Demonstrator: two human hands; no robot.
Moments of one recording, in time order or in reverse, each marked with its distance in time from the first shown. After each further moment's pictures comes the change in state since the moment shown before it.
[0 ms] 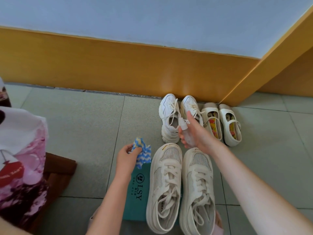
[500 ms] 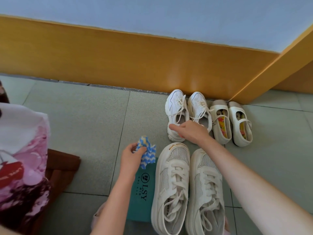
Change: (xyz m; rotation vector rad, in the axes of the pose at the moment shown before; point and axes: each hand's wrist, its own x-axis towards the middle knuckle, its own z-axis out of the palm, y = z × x) left_hand 0.005 -0.002 -0.002 0.039 0.000 -0.018; right_hand 0.052 0.006 0.017 -1.041 0.347 -0.071
